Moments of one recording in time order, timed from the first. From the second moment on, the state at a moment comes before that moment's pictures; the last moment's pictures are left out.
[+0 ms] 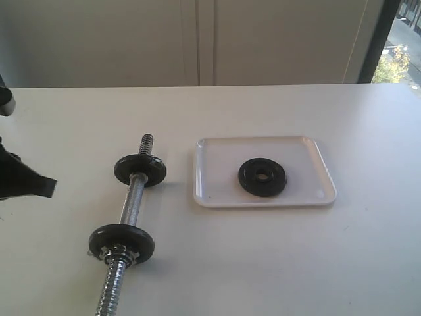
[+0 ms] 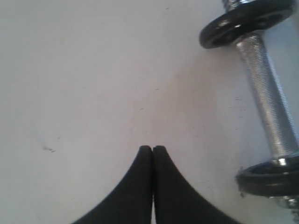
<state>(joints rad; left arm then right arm) -0.35 1.15 -0.69 0.11 0.52 -0.12 0.17 0.00 0.00 -0.07 0.30 0.11</state>
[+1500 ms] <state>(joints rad) -0.49 1.83 -1.11 -0.24 0.46 -0.12 0.17 0.00 0.00 -0.07 -0.11 0.11</state>
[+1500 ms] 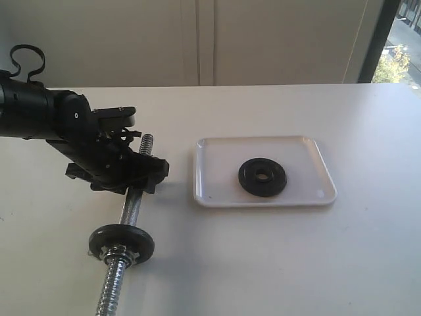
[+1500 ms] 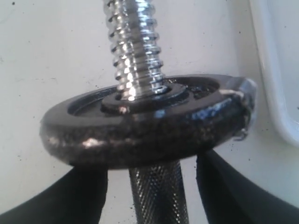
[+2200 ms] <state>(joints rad) -0.49 1.87 -1.11 -0.25 0.45 -0.02 0.17 0.00 0.00 -0.08 -0.27 0.14</state>
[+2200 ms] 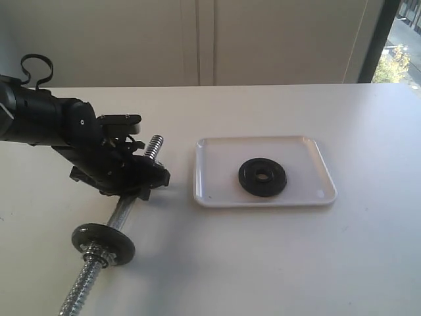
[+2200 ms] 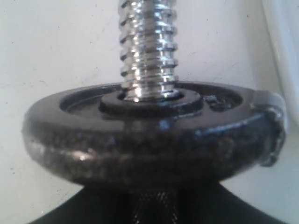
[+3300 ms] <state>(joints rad) -0.49 1.78 -1.10 -0.23 0.60 0.09 0.18 1.18 -0.94 0.33 0.78 -0.25</state>
